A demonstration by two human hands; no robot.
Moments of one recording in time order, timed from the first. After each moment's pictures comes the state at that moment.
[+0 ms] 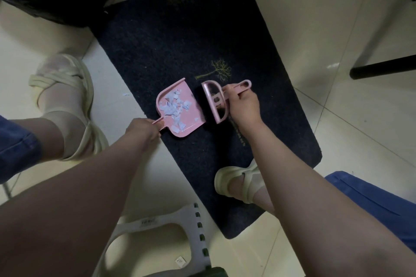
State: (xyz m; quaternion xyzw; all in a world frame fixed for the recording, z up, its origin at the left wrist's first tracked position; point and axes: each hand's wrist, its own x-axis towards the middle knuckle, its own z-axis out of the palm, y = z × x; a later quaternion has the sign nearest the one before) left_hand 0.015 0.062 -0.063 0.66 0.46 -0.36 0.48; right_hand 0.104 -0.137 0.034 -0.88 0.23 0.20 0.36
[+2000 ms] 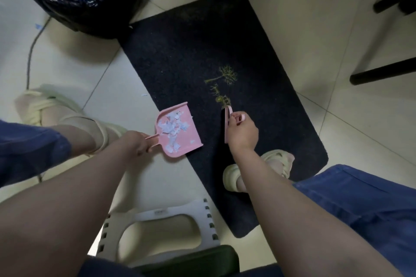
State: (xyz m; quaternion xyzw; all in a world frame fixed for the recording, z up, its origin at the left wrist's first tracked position) left_hand -0.041 0.113 -0.036 0.70 0.31 -0.50 0.40; right_hand 0.018 -0.123 0.049 -0.91 0.28 0.14 0.26
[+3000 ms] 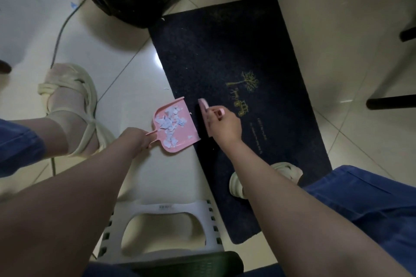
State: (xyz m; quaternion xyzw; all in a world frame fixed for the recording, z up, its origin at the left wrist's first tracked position) left_hand -0.071 0.145 -0.057 0.67 0.43 -0.43 0.43; right_hand 0.026 -0.047 0.040 -0.92 0.10 0.27 0.27
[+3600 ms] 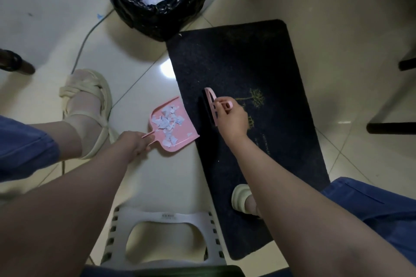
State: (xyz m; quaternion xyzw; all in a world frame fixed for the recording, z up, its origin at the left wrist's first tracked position) left_hand -0.080 0.174 -0.048 0.62 0.48 -0.33 0.52; right_hand 0.054 -0.011 0.053 -0.93 0.07 0.21 0.31
